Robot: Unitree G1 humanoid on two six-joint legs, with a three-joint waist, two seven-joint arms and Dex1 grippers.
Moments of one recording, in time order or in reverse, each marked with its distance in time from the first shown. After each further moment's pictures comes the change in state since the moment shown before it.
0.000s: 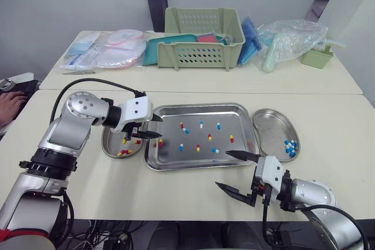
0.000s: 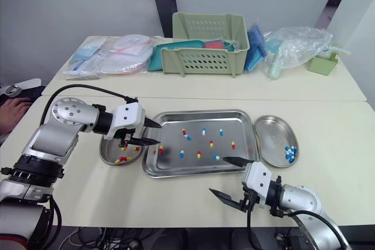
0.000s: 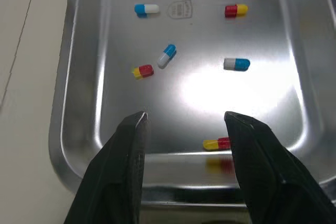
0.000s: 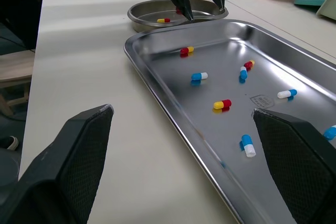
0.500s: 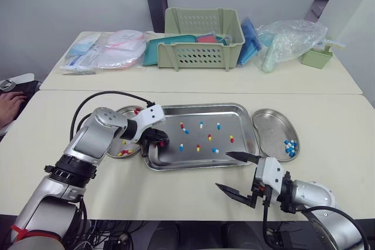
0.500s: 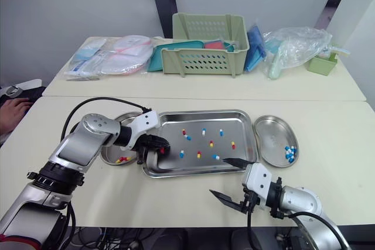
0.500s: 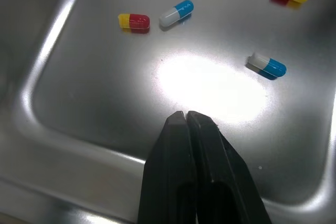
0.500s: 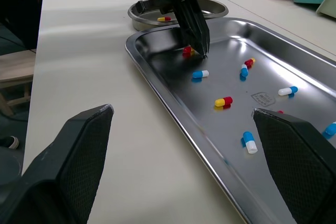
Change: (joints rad) left arm 0.085 -0.114 -0.018 -0.204 -0.034 0.673 0.251; right arm 0.006 0.000 0.000 0.000 -0.004 -0.005 0.000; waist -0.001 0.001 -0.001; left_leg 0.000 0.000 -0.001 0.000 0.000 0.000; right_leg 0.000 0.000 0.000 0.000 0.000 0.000
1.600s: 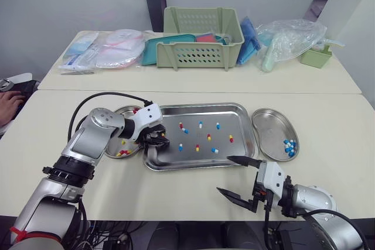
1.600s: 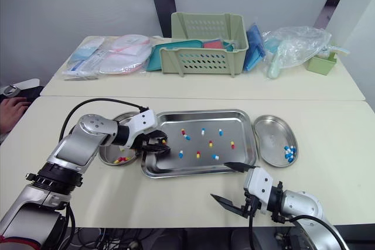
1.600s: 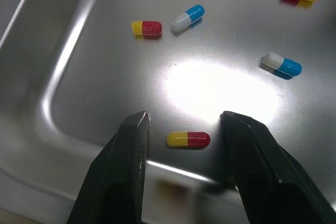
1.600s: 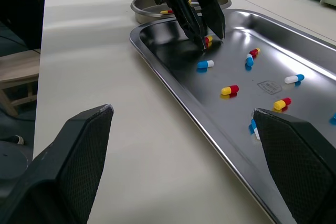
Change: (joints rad) left arm 0.015 0.009 -0.006 0.057 0.032 -0.116 0.004; right arm 0.041 0.001 0.001 0.021 -0.004 -0.041 0.012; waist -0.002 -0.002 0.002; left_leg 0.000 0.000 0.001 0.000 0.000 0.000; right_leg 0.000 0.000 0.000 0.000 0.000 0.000
